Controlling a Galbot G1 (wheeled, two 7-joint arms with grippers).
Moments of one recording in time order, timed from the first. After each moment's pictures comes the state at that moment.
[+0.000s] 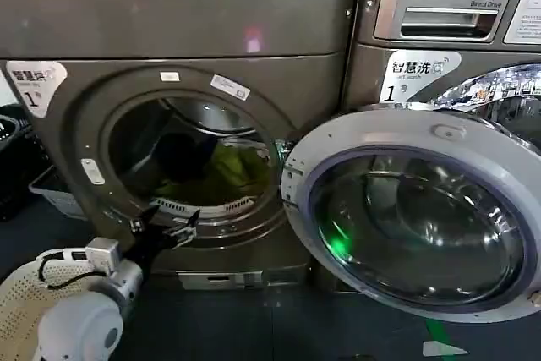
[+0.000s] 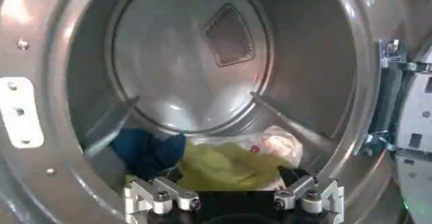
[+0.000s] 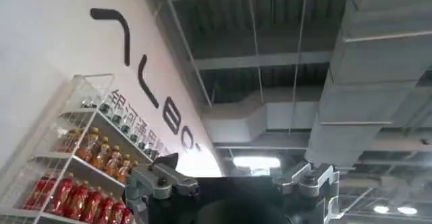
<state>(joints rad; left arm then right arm) 1.22 -1.20 -0.60 -2.27 -0.44 0.74 -0.06 -1.92 1.02 2.49 1.99 0.80 -0.21 0.15</state>
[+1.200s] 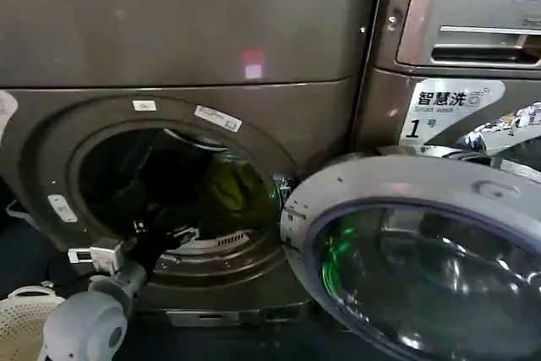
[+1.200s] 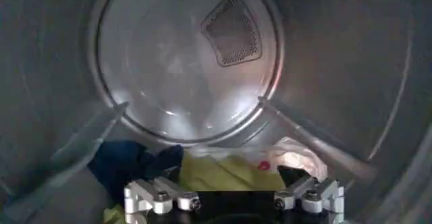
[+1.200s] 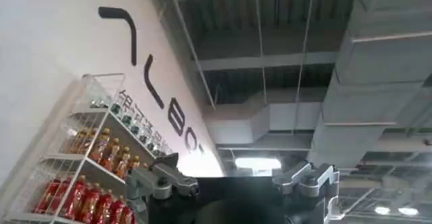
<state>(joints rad) 1.22 -1.20 -0.59 -2.25 -0.42 0.74 -0.06 -1.93 1.02 2.50 1.98 0.80 -0.21 0.15</state>
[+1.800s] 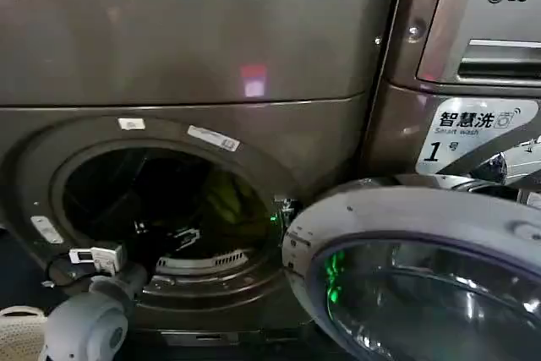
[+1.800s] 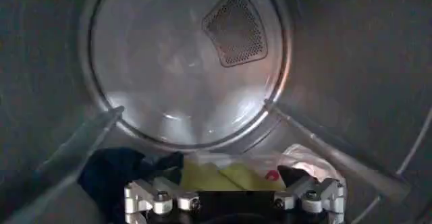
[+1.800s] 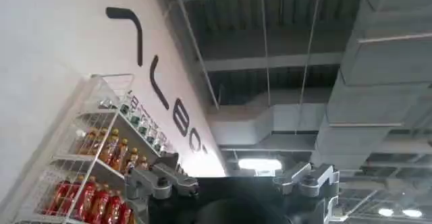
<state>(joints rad) 1.22 -1.20 -0.59 -2.26 -0.42 0.74 -0.06 -1.92 1.02 2.49 1.99 0.80 -0.20 0.15</state>
